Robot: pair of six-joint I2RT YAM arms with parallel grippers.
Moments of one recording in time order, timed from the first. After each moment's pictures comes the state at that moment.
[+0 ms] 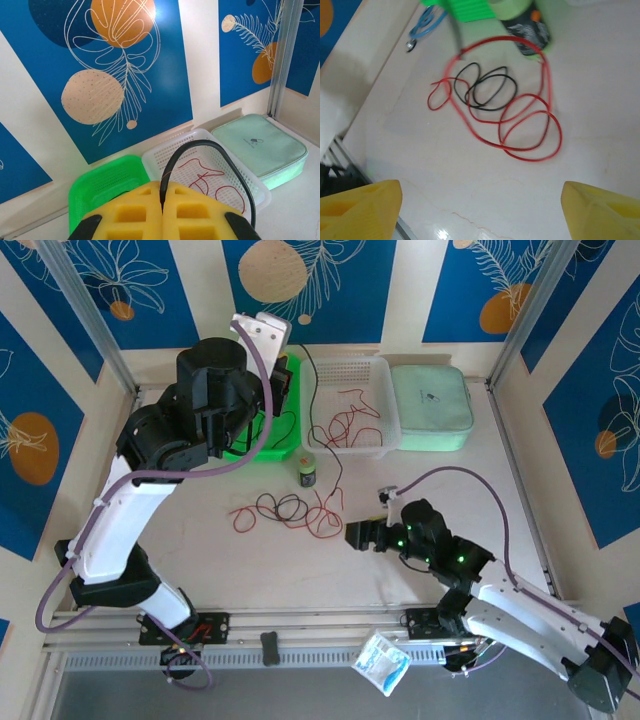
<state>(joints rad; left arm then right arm) -0.94 1.58 2.35 -0.98 -0.58 0.06 0.79 0.70 0.46 -0.27 -0.11 0.59</state>
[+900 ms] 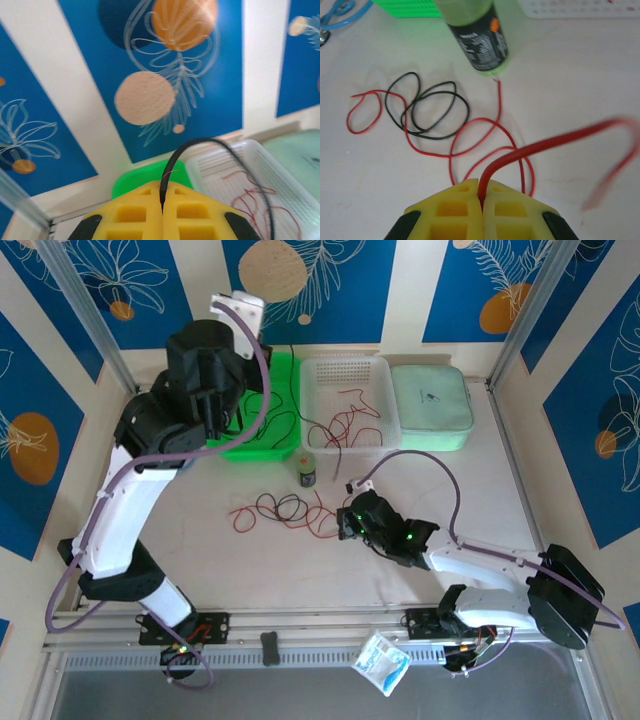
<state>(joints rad) -0.81 1.61 2.39 -0.94 -0.68 0.10 0.91 1.15 0.57 -0.12 0.24 0.61</state>
